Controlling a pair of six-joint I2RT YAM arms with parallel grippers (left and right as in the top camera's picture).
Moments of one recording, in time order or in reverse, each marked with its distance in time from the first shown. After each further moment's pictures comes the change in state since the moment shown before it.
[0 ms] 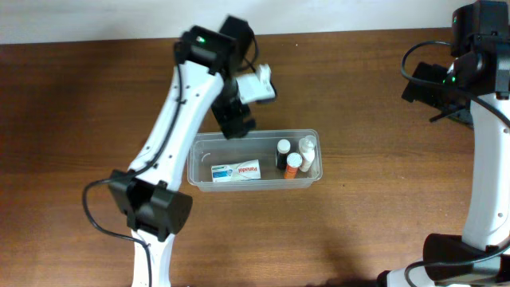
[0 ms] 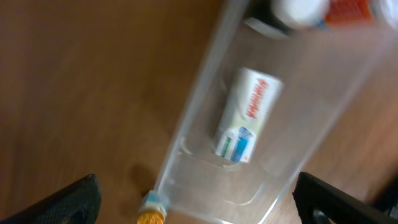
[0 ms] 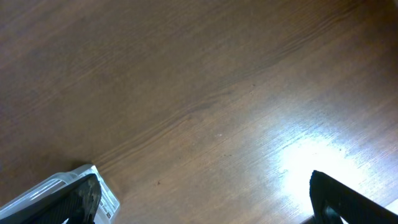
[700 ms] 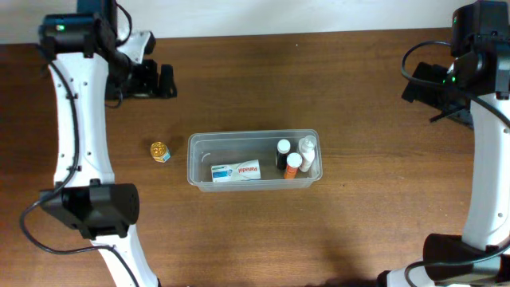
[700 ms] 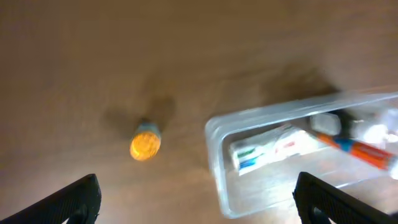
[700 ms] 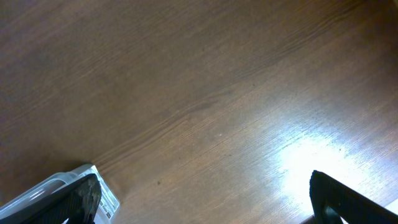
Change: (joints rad) left arm 0.449 -0.069 -0.021 -0.001 0.145 -0.596; right arm 0.000 0.000 0.000 0.000 0.000 0.000
